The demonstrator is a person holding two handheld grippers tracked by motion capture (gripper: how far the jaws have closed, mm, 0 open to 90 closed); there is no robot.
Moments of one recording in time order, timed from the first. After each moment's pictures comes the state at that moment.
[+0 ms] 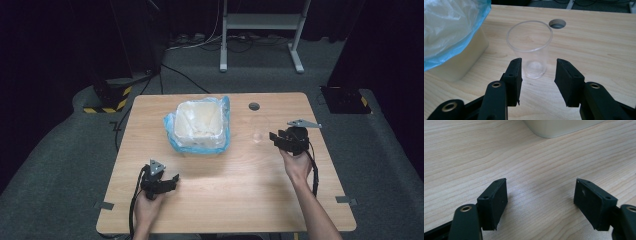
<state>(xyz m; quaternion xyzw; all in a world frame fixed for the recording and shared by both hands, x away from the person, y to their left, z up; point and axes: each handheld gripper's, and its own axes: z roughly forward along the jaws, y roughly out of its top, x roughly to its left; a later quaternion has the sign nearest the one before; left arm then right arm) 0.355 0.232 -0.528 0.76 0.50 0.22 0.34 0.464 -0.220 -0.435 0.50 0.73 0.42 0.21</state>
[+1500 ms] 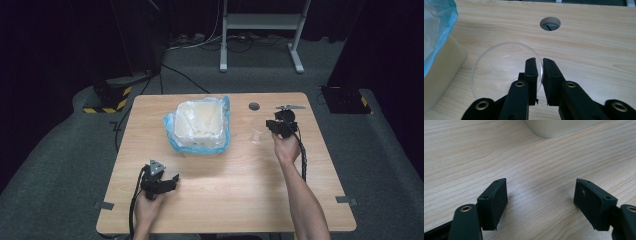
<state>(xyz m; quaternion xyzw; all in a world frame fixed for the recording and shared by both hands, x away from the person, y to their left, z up) 0.355 0.232 -0.528 0.76 0.50 0.22 0.34 0.531 -0.198 -0.442 0.55 0.73 0.37 0.20</state>
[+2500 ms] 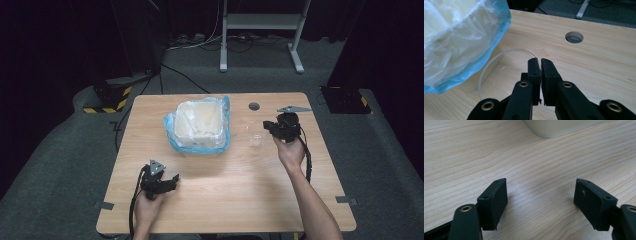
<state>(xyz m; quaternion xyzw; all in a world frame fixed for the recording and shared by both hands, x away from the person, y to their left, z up) 0.355 0.232 -0.528 0.76 0.50 0.22 0.34 0.489 -0.194 -0.406 0.47 0.76 0.42 0.18</state>
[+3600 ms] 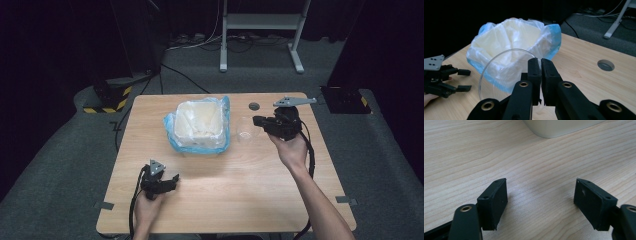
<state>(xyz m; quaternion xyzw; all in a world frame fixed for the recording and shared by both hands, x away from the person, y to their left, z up) 0.355 0.232 -0.528 0.76 0.50 0.22 0.34 0.442 -0.166 -0.326 0.37 0.79 0.47 0.14</state>
